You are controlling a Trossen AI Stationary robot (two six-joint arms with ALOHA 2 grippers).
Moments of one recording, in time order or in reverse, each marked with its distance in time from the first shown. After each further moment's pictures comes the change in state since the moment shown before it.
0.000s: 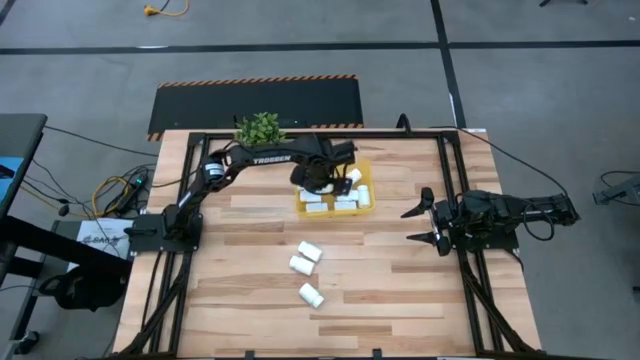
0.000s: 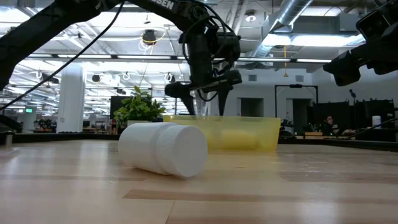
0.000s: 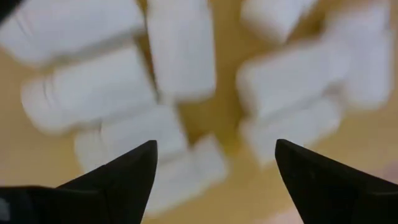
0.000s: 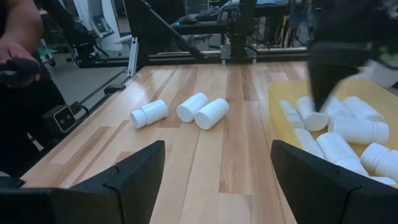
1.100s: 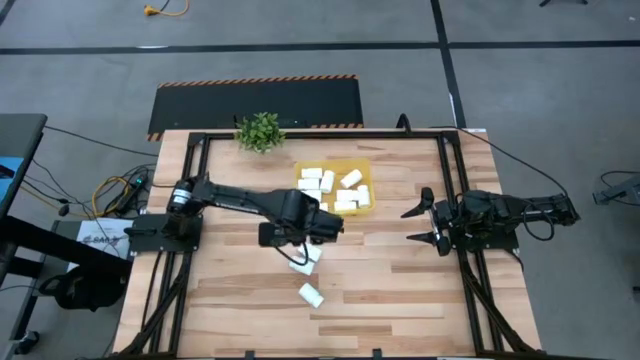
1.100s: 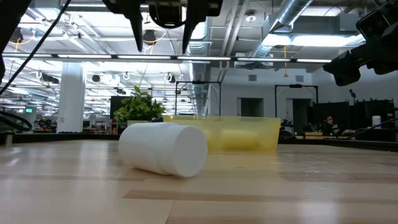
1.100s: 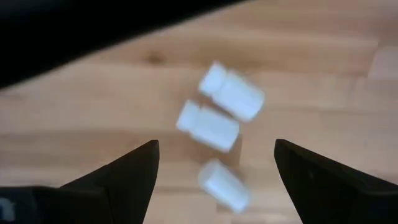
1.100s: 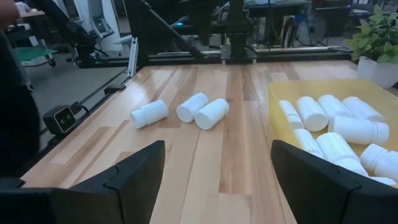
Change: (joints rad) left arm -0.461 -0.226 0.002 -0.386 -0.127 -0.835; right arm 0.000 0.000 0.000 0.000 0.000 0.000
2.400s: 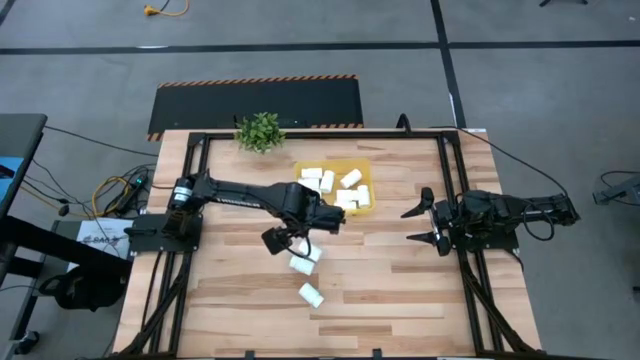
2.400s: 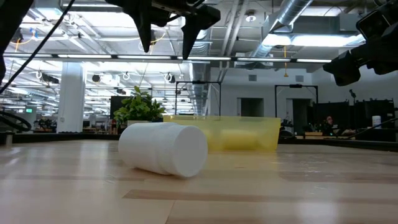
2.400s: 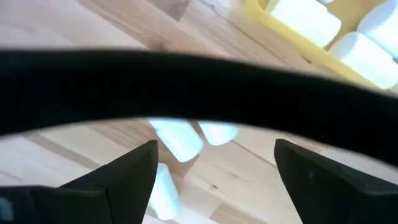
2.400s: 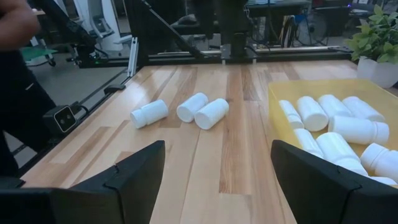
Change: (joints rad) left arm 0.038 -0.001 -0.001 0.021 -0.033 -0.493; right arm 0.000 0.000 0.000 0.000 0.000 0.000
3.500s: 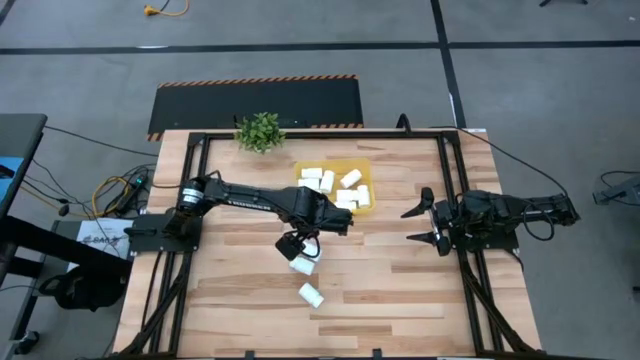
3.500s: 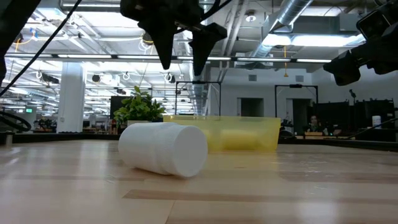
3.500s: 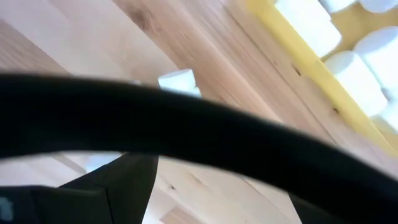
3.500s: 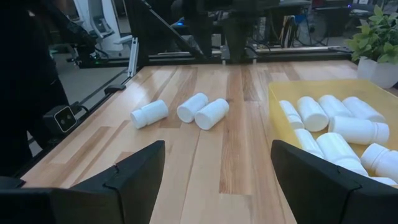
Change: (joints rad) left arm 0.010 0.061 -0.011 0.105 -0.013 -0.210; right arm 0.000 -0.001 0.000 0.002 -0.001 0.000
